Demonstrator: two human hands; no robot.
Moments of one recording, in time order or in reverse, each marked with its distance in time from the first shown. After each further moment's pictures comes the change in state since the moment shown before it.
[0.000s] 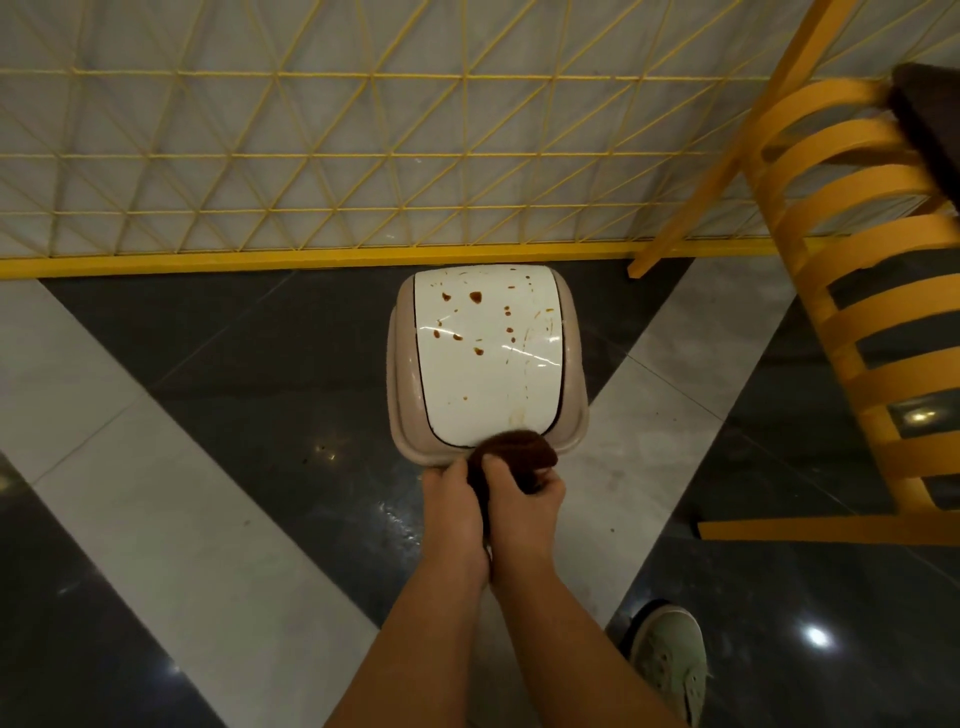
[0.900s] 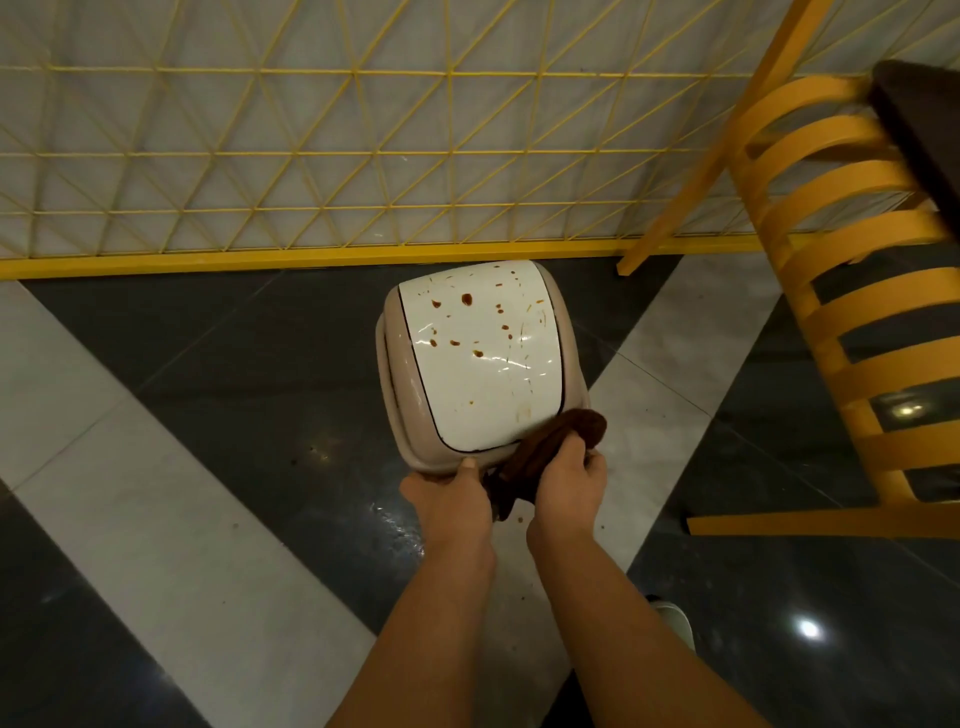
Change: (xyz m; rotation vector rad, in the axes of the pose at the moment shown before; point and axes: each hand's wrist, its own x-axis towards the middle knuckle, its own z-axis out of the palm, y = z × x) left_hand 0.012 -0.018 0.018 0.034 0.158 0.178; right_hand 0.029 -0.035 -0.023 0.052 0.196 -0.105
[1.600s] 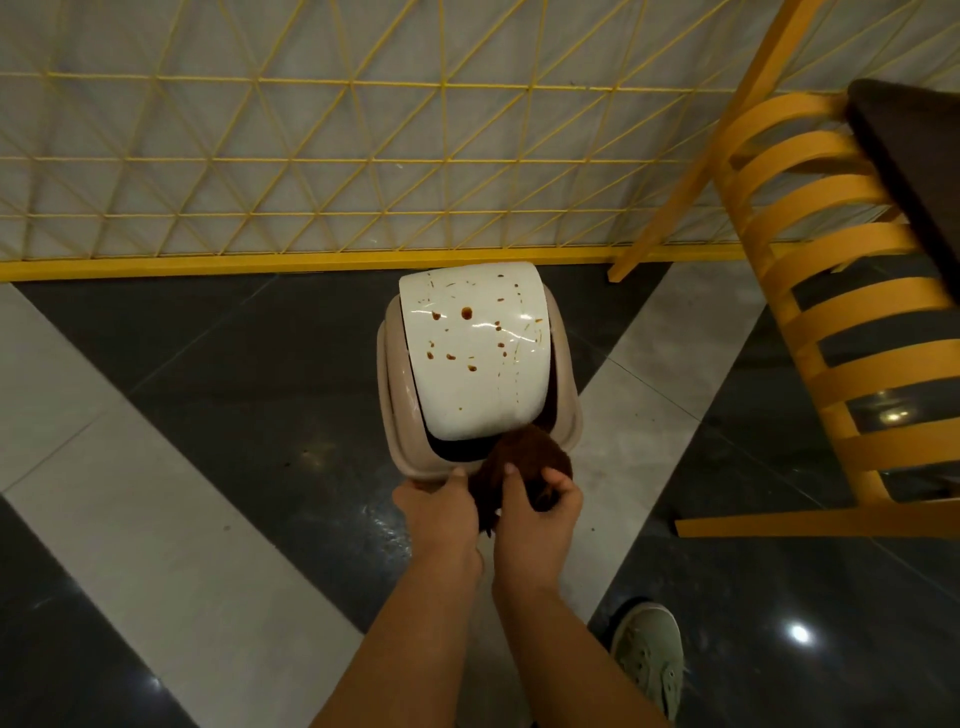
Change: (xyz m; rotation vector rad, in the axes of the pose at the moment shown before) left_hand -0.002 0.000 -0.011 -0.063 -0.085 -0.081; right_hand -0.028 0.037 -0.012 -0.033 -0.047 -0.132
